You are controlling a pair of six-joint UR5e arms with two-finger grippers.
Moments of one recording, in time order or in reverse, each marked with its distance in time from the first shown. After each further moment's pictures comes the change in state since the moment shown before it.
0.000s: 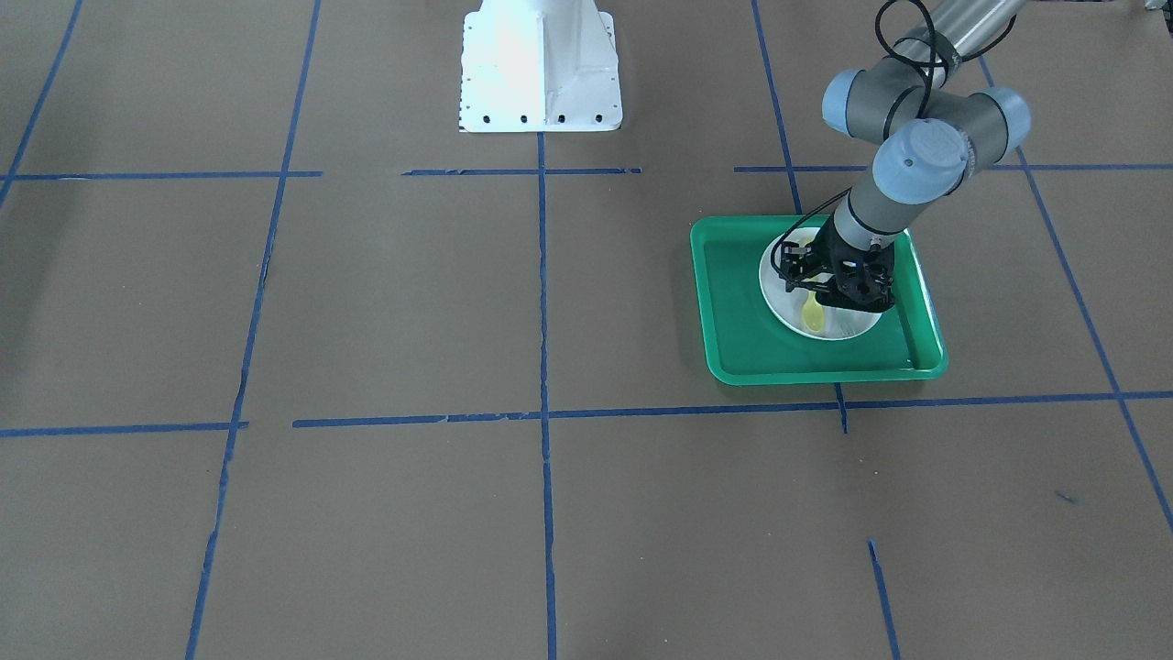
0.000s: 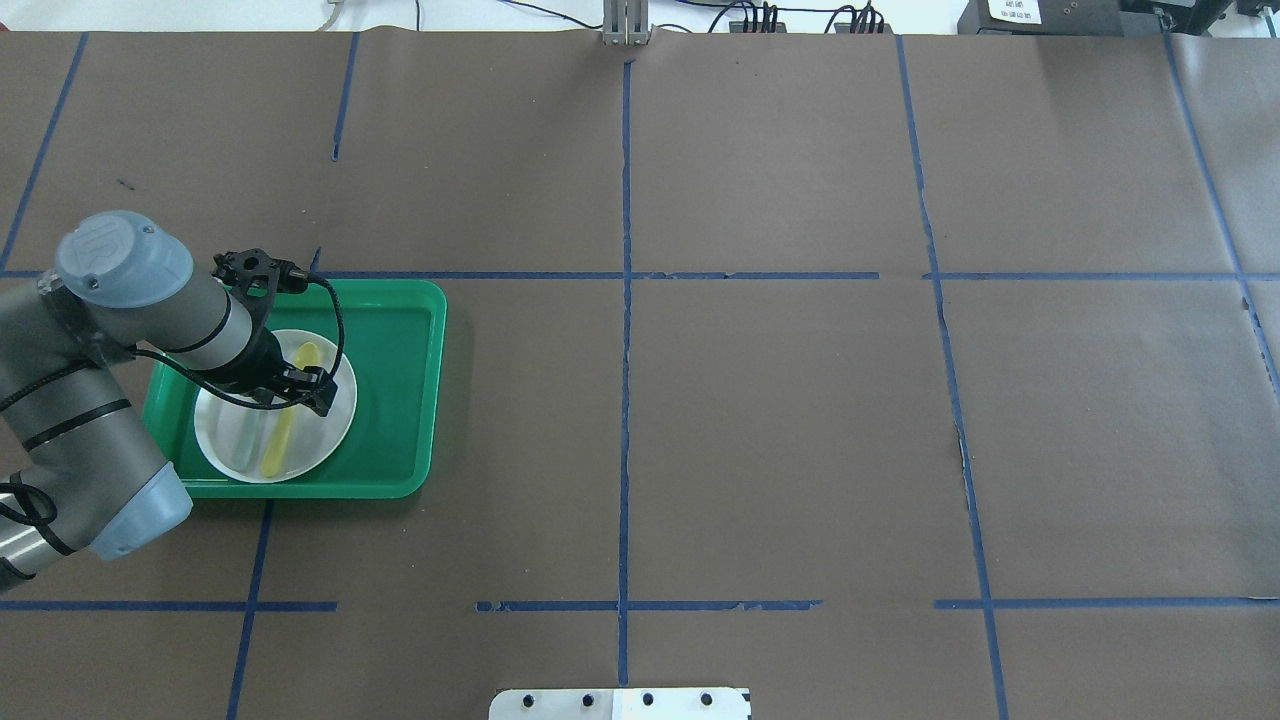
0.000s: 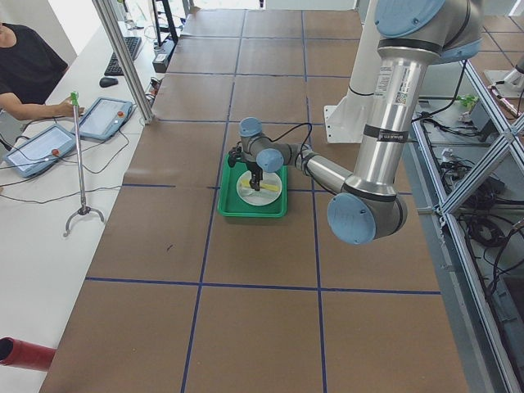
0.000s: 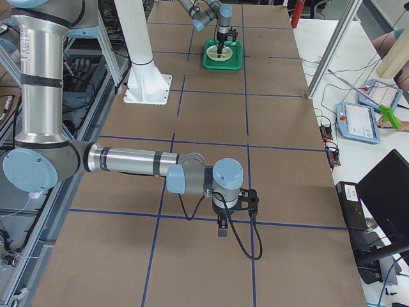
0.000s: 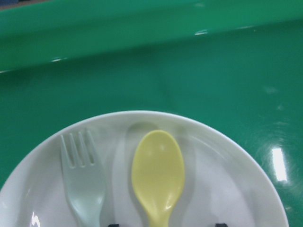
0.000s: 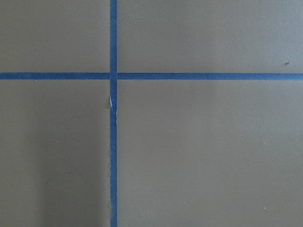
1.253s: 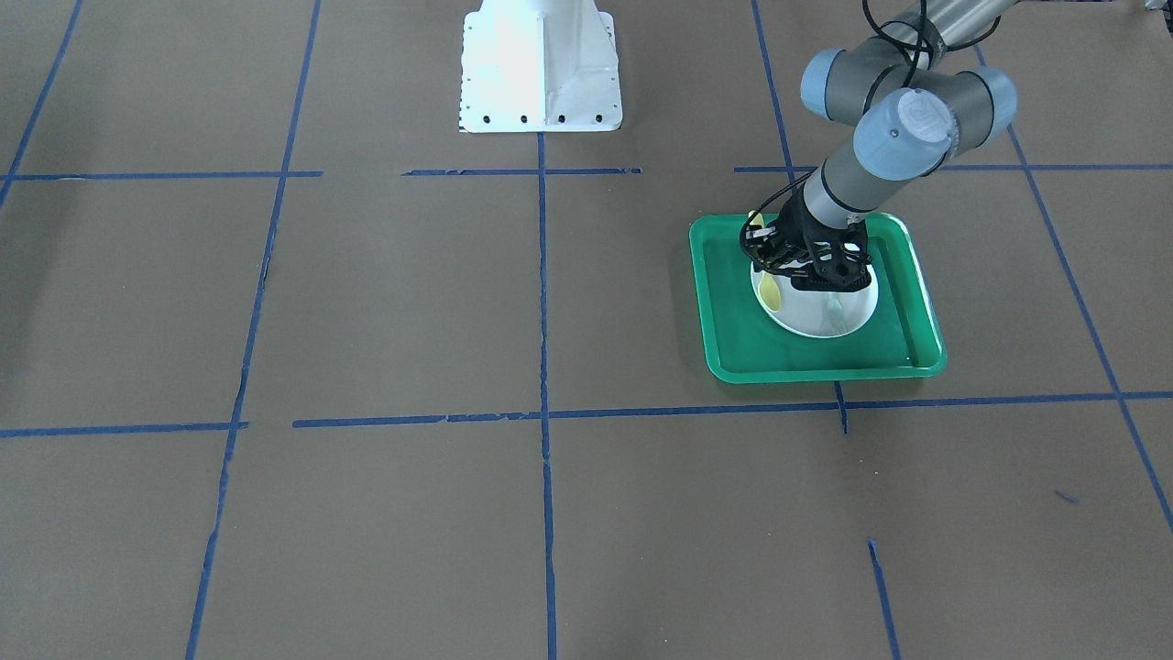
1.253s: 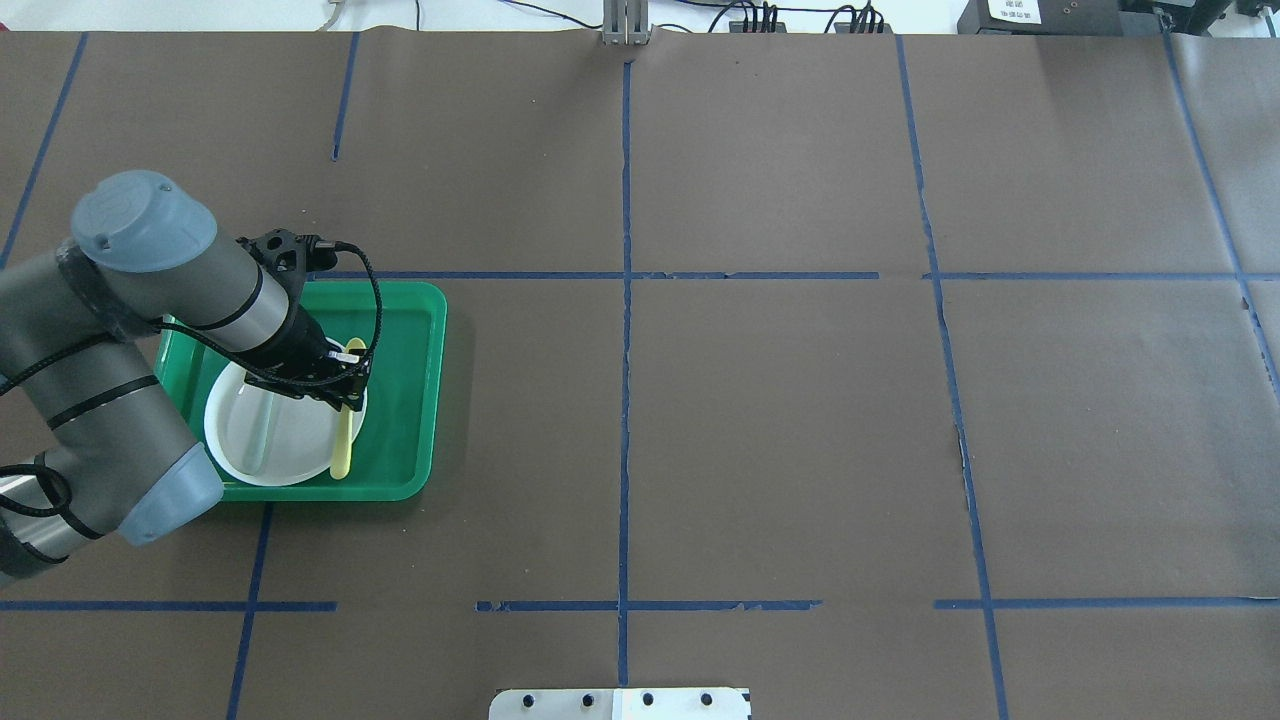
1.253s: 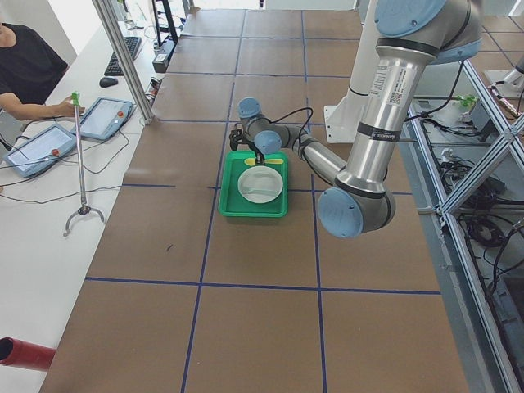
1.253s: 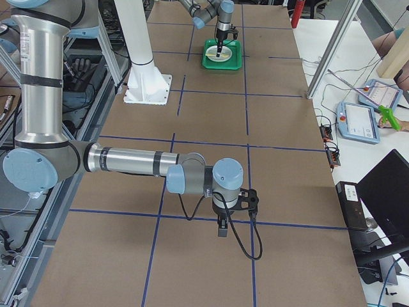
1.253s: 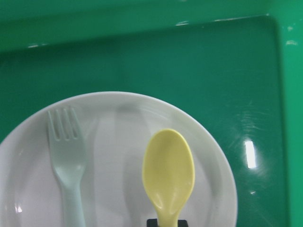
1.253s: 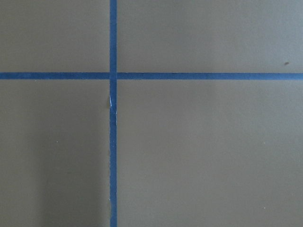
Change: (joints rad) left arm -0.004 -0.100 -0.048 0.052 -0.112 -0.258; right arm 0.000 0.000 0.000 0.000 -0.001 0.000
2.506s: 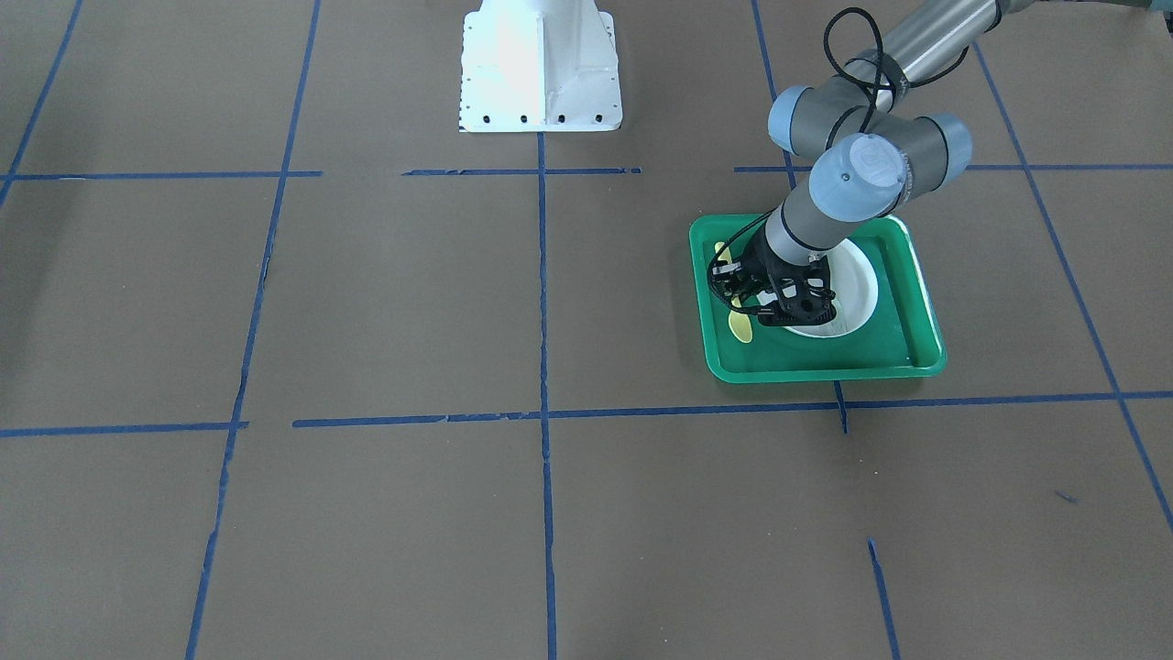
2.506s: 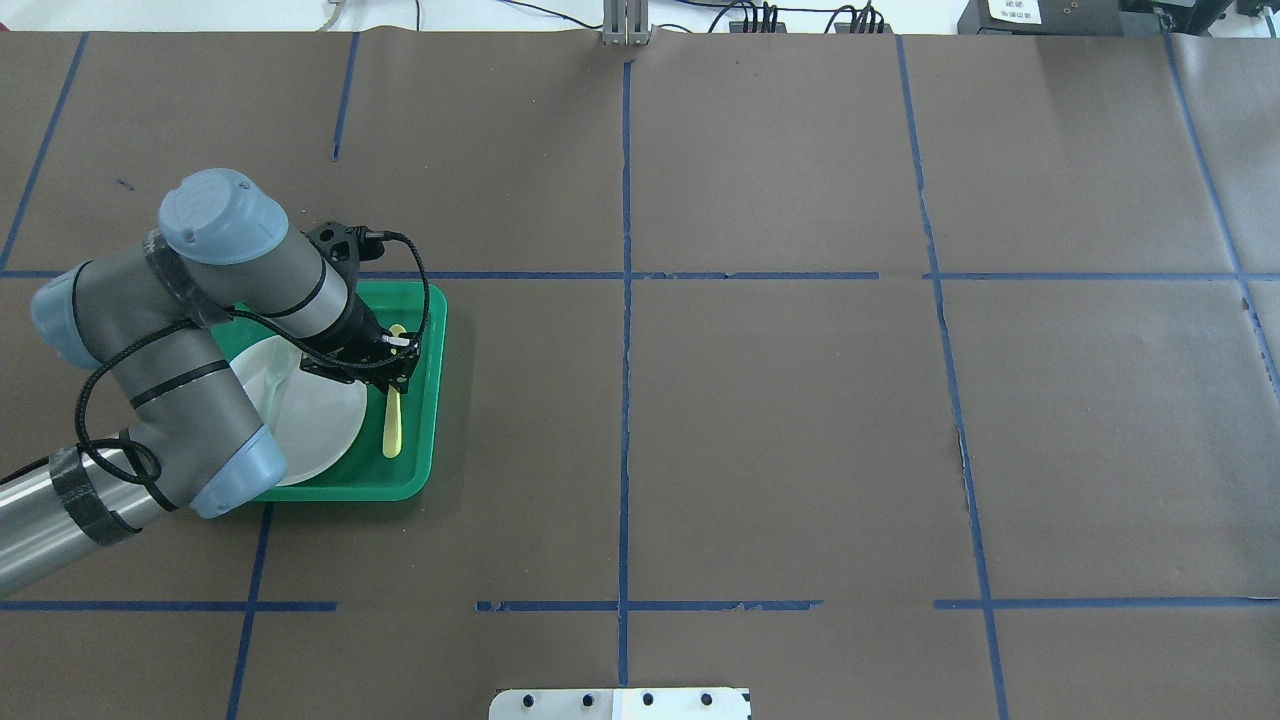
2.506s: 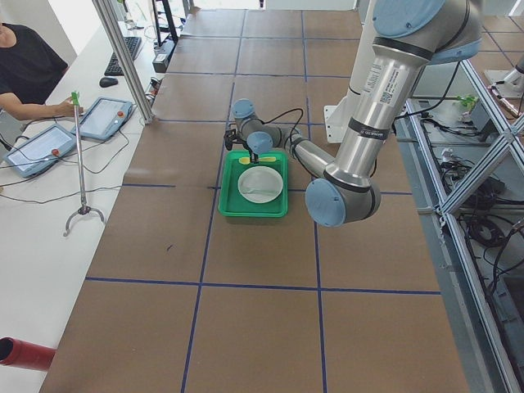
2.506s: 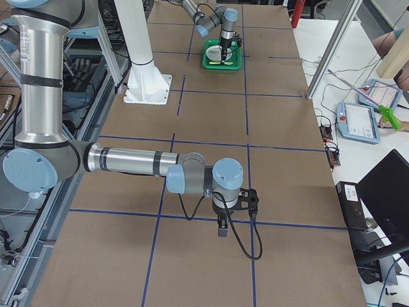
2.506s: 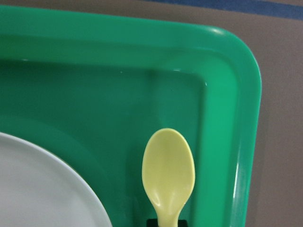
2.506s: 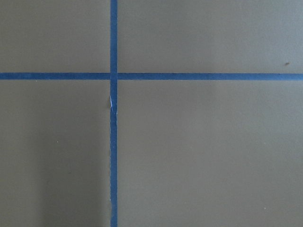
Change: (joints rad) left arm 0.018 -0.083 0.136 -0.078 0.036 -0.035; right arm 0.000 0.000 0.001 0.000 0.001 0.000
